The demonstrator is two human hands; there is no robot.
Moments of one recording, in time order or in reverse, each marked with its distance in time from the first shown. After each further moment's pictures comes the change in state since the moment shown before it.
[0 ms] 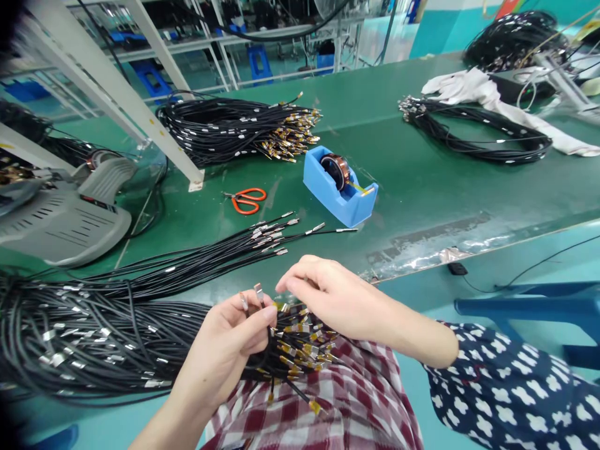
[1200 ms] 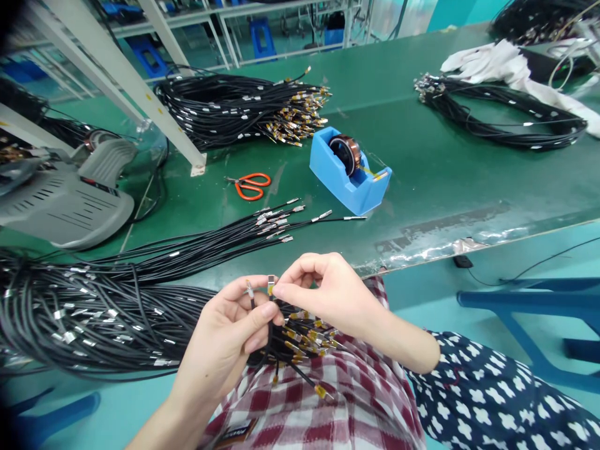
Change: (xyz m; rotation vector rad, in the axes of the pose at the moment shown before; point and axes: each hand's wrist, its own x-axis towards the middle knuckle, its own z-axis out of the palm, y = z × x) left_hand -0.008 -0.003 -0.003 -0.035 0.008 0.072; right_hand 0.006 0.004 0.031 0.446 0.128 0.093
